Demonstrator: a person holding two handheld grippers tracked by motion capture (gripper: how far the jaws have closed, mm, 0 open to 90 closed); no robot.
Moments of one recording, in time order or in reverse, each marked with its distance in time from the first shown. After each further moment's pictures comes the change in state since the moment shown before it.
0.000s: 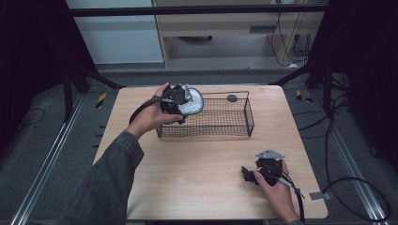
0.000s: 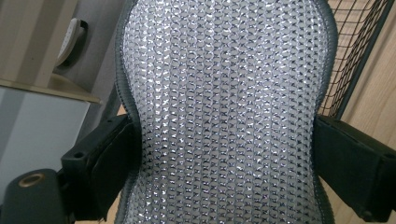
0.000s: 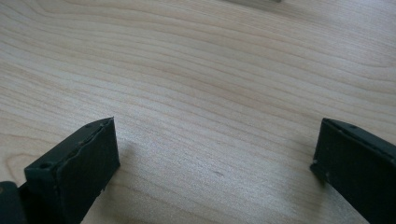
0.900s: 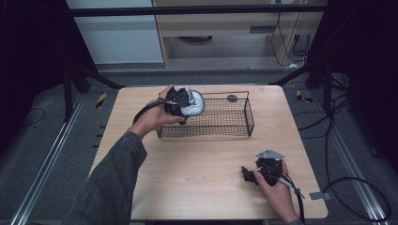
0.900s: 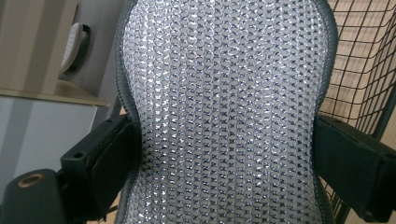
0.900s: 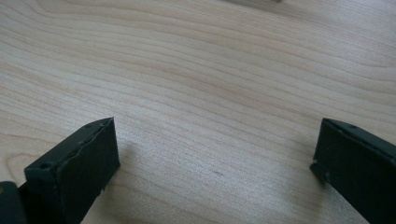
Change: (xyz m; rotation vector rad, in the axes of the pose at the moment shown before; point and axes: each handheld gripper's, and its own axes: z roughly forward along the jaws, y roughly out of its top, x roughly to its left) left arm -0.002 -0.001 0.029 0.024 0.017 0.069; right arm 0.000 0.000 0.000 -0.001 0.000 -0.001
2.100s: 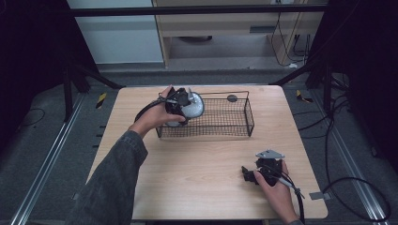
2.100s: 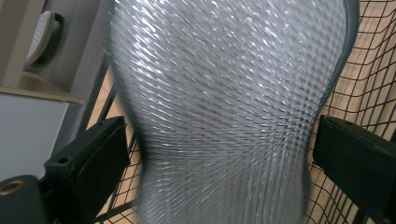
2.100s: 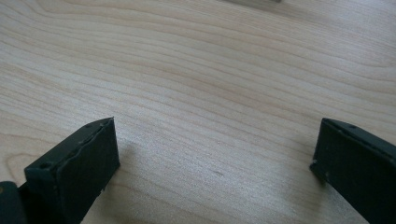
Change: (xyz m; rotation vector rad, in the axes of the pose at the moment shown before) left arm 0.006 -0.004 0.018 -0.013 -0.080 -0.065; right arm 0.000 0.000 0.000 -0.002 -0.003 -0.002
